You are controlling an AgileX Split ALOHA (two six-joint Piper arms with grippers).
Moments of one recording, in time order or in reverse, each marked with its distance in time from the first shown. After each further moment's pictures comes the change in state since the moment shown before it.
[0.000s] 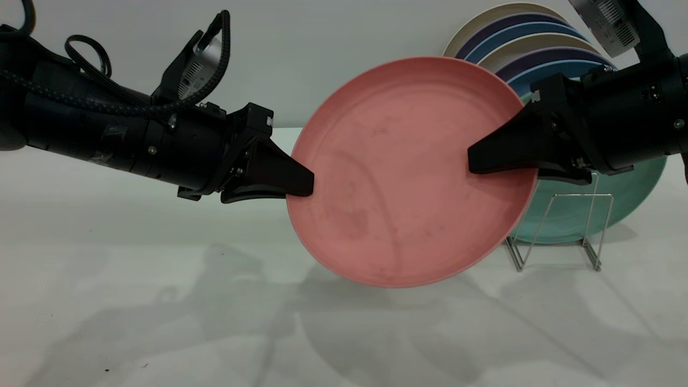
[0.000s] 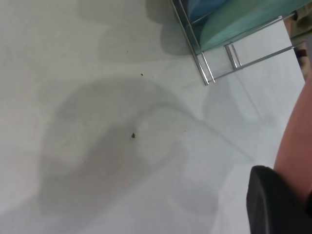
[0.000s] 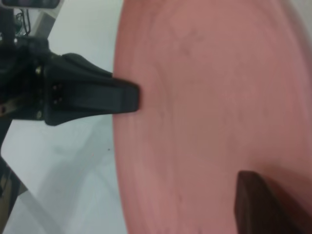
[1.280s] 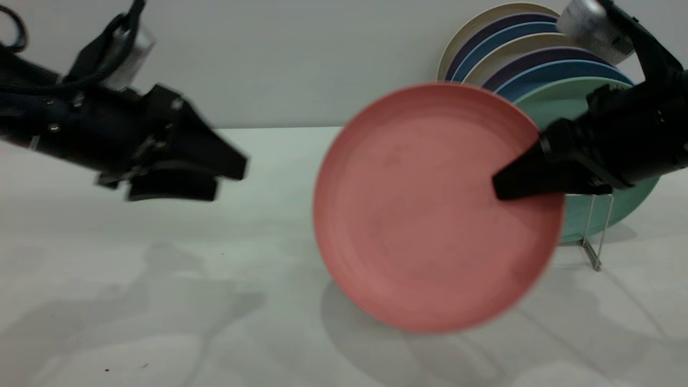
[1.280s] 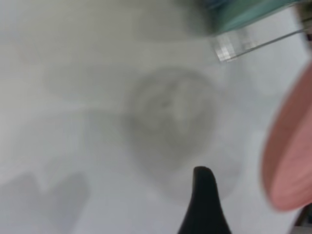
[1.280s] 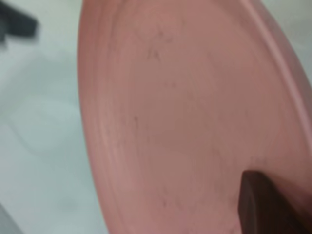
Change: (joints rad) left arm 0.215 -0.078 -0.002 0.362 0.058 -0.214; right arm 0.000 -0.015 0.000 -0.106 -0.156 -0.162
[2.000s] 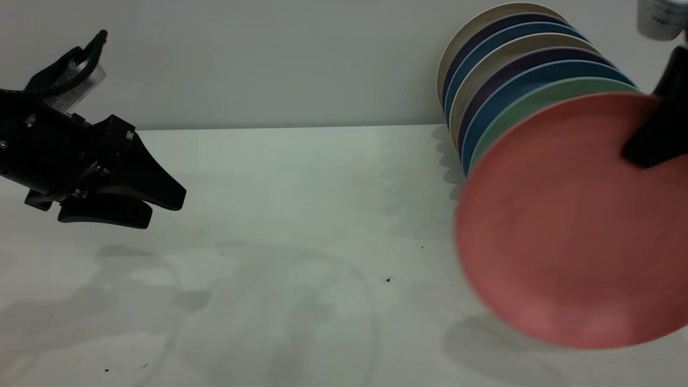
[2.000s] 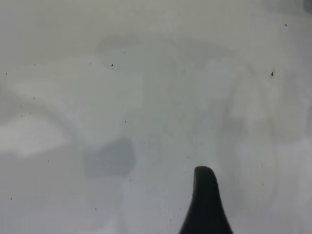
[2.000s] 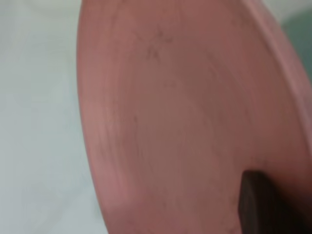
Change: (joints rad) left arm 0.090 -0.002 0.000 0.191 -0.100 -0.160; right arm -0.023 -0.280 -0.184 -1.232 0.040 0.405
